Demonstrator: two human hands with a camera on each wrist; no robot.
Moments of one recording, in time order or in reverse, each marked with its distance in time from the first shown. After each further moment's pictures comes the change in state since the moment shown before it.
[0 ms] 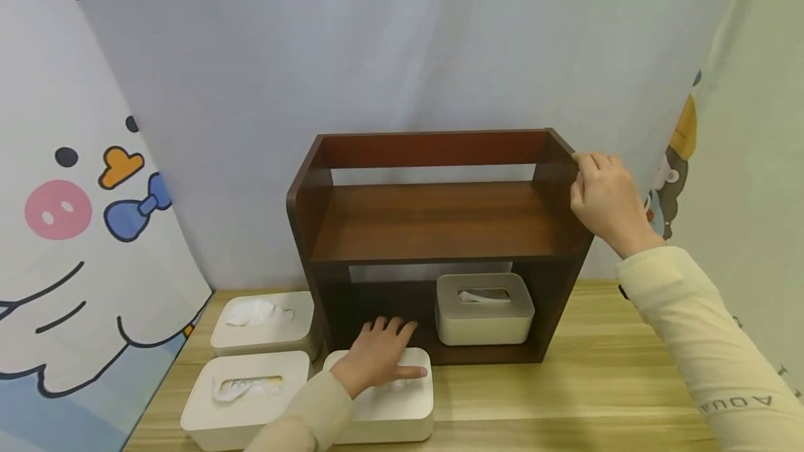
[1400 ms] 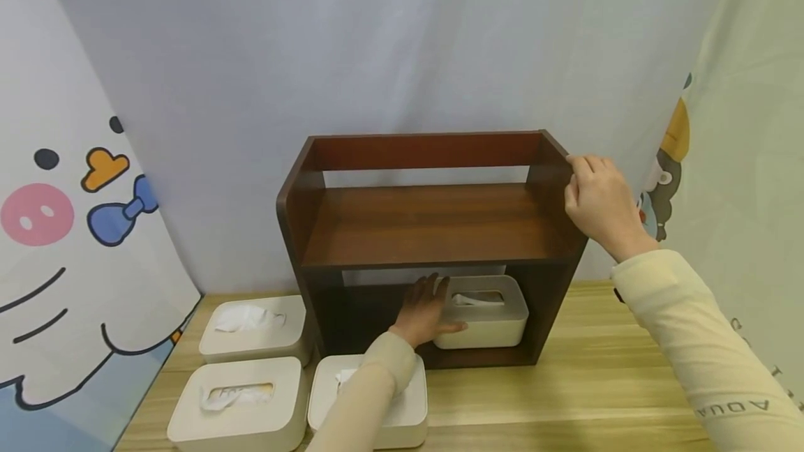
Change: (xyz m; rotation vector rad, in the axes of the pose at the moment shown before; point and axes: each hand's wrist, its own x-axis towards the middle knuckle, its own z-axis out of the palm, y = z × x) left_hand 0.103 0.030 0.021 -0.114 0.284 -0.017; right_hand 0.000 0.001 0.000 0.010 -0.011 0.014
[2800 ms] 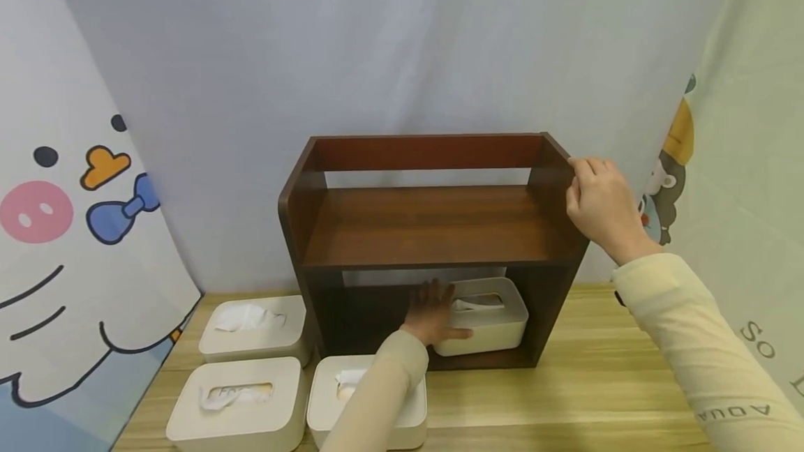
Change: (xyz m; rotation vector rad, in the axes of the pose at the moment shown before) left_hand 0.013 0.004 0.021 0.020 -0.118 -0.065; right_hand -0.002 0.001 0.006 0.000 0.015 -0.005
